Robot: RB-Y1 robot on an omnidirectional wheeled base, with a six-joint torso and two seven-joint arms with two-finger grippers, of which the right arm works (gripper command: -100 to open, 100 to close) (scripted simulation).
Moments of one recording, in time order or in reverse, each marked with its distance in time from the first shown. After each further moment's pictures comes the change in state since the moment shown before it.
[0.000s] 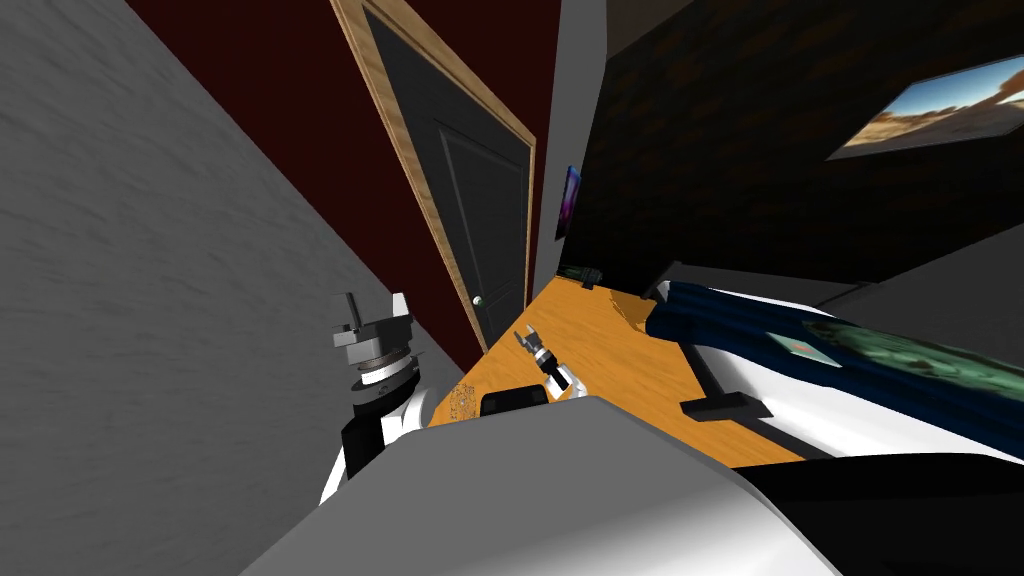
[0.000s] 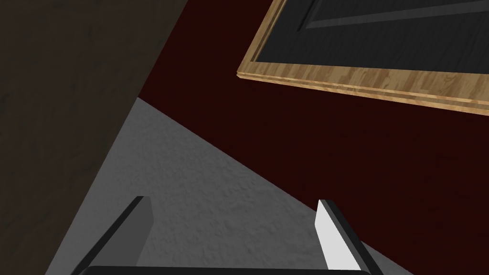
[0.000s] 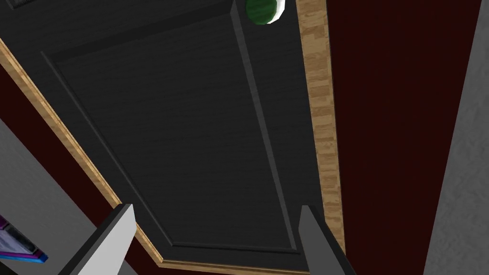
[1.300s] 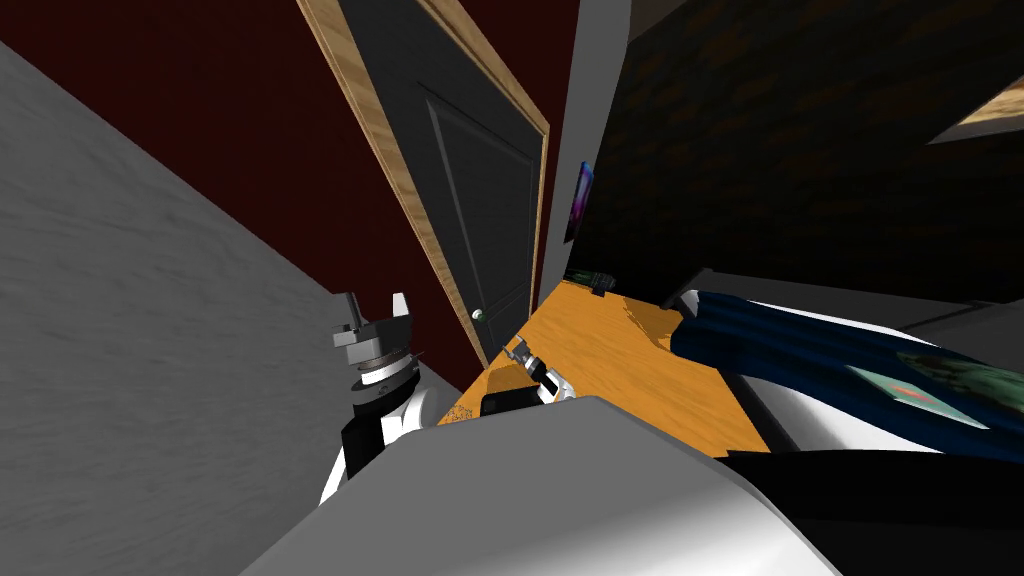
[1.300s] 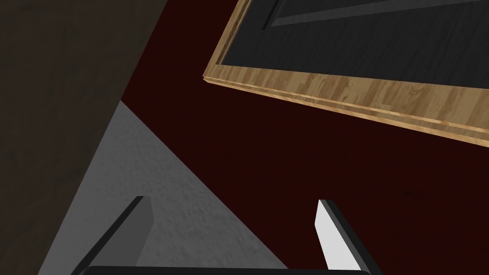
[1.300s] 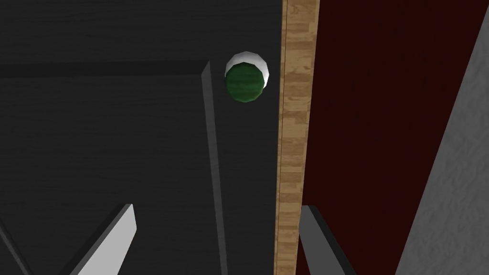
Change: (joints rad) arm -0.104 0.072 0.049 0.281 0.121 -0.076 0.242
